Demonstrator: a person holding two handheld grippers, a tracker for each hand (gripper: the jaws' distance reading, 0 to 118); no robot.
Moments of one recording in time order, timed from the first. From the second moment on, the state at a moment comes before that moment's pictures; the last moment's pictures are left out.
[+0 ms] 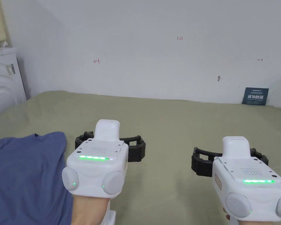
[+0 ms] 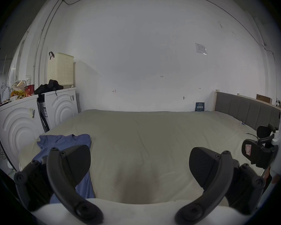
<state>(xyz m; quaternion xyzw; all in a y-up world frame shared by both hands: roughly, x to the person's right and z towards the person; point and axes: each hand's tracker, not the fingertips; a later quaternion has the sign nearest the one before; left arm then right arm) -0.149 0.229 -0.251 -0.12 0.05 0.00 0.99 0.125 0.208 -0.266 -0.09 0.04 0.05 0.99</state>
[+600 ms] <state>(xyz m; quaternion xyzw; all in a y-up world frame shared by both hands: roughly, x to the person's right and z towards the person) -0.149 0.228 -0.250 -0.11 0.05 0.00 0.99 0.125 0.206 -0.267 -0.09 0.03 0.04 0.99</state>
